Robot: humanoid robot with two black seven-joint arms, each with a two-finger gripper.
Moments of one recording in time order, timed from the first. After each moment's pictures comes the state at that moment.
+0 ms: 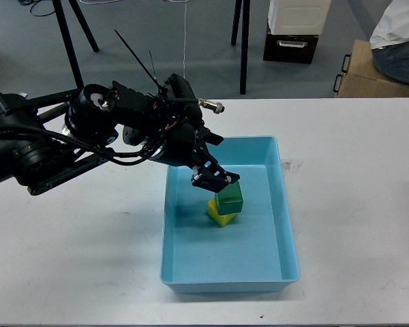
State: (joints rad) left arm -1.19 0.32 -0.37 -1.18 1.90 -0.49 -0.49; right arm 0.01 -0.48 1.39 1.31 -0.95 -0.08 0.49
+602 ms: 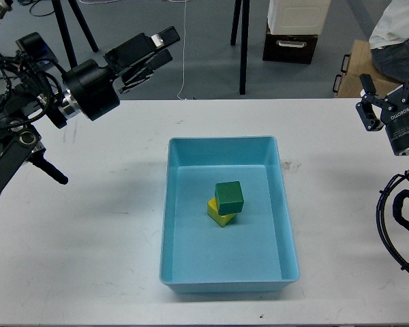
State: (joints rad) left arm -0.64 0.30 -1.07 -1.13 1.14 -0.43 -0.46; right arm 0.28 -0.30 1.30 1.32 -0.40 0.18 0.31
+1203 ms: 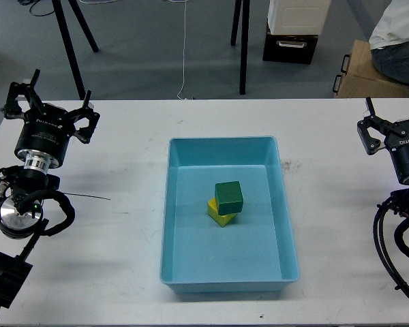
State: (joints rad) left arm -0.25 0.15 -1.23 -1.26 -0.09 -0.20 -0.26; right arm 0.04 -0.22 1.43 1.41 0.14 0.31 0.15
